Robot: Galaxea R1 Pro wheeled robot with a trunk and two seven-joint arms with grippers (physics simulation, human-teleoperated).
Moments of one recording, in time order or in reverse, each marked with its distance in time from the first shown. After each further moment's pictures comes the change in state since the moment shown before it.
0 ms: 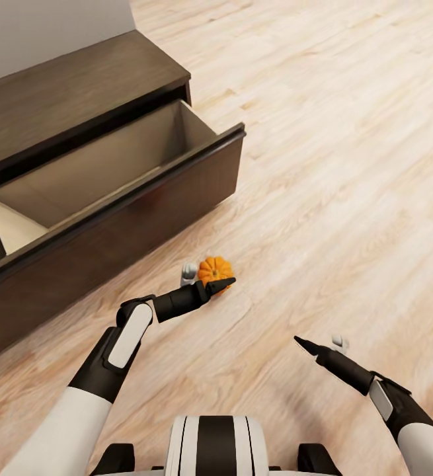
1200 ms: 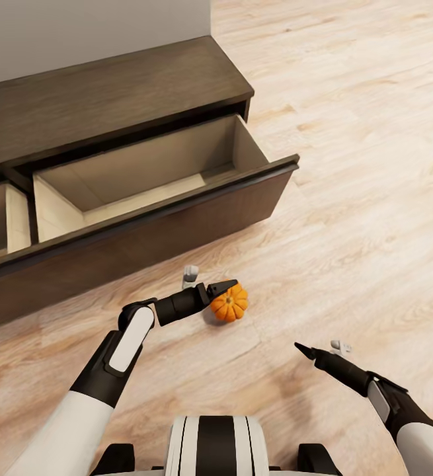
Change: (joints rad) left arm 0.017 -0.008 -0.005 -0.002 0.023 0.001 -0.004; right arm 0.000 0.003 0.020 0.000 0.076 -0.008 -0.181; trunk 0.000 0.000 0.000
